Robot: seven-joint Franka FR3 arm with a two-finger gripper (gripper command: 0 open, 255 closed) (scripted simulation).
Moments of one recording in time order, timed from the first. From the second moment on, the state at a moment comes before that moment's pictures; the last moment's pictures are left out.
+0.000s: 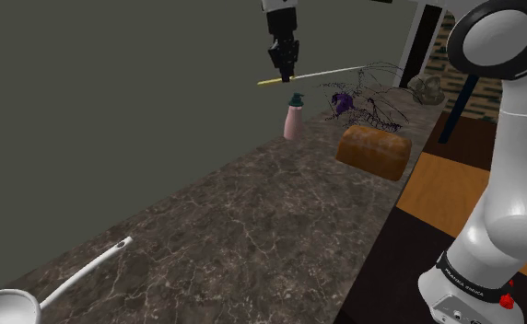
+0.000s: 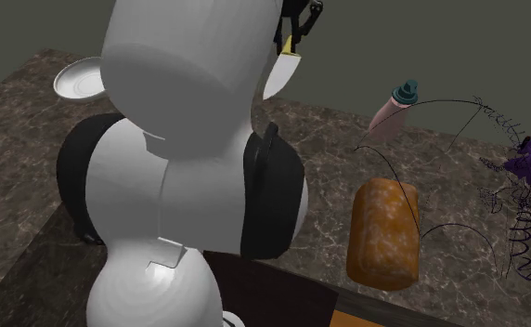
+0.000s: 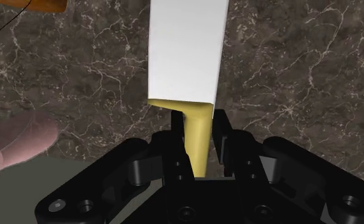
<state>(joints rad) 0.11 0.30 0.12 -1.06 -0.12 1.20 -0.08</state>
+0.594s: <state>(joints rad) -0.03 0.16 0.05 -1.26 -0.12 1.28 -0.29</state>
